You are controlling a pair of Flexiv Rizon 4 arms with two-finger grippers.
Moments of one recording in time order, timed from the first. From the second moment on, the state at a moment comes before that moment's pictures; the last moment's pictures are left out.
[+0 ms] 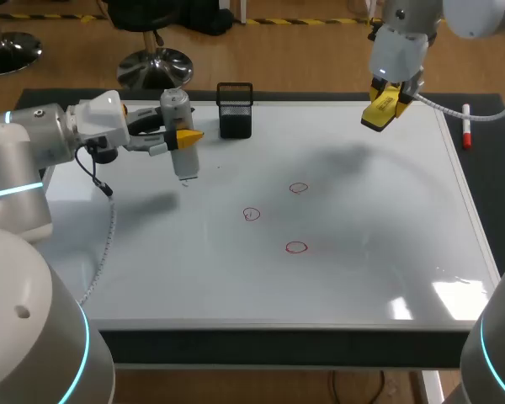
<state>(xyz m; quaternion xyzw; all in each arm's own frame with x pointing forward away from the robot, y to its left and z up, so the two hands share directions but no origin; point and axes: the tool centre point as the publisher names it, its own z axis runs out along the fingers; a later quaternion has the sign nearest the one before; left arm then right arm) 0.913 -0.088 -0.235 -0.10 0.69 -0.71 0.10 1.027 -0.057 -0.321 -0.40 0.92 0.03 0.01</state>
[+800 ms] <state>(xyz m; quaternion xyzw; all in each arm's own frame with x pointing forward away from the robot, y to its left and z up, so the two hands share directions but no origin) 0.864 -0.141 -0.237 -0.07 0.68 -0.72 0.09 1.027 -0.057 -0.321 -0.40 0.92 0.03 0.01</state>
